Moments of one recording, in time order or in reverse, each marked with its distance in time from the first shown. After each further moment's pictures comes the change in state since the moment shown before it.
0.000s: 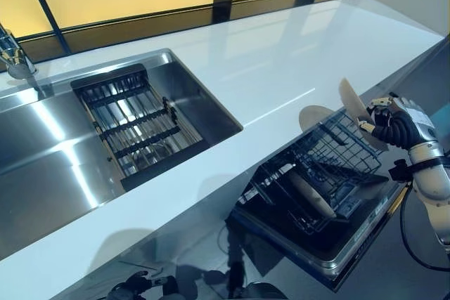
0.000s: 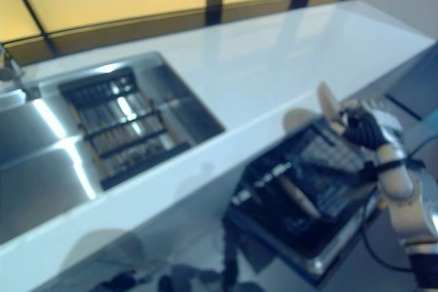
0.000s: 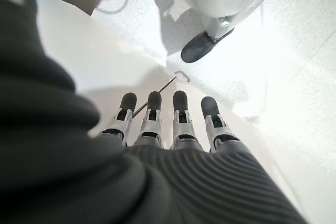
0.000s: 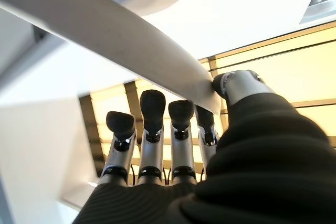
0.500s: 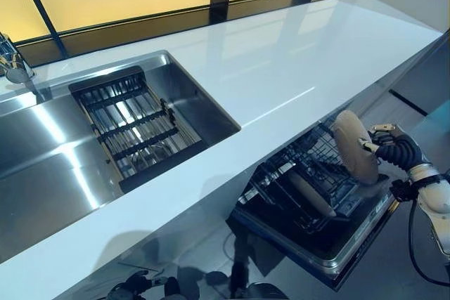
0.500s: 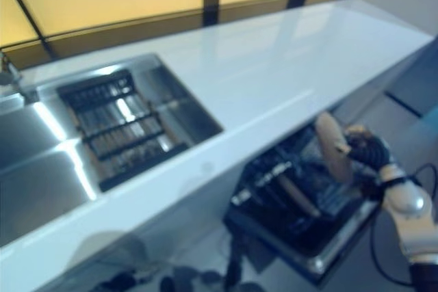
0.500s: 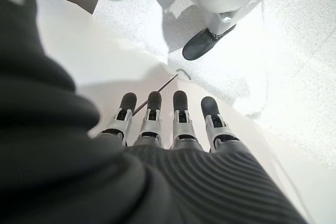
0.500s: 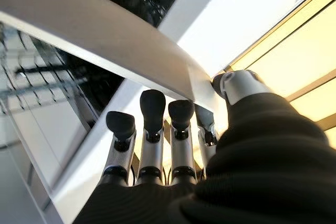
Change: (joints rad) left arm 0.001 0.009 0.000 0.010 0.000 -0.020 -0.001; right arm 0.032 0.046 -0.013 0.196 0.319 -0.030 0.163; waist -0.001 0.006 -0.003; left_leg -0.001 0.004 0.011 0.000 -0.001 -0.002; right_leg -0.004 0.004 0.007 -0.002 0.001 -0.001
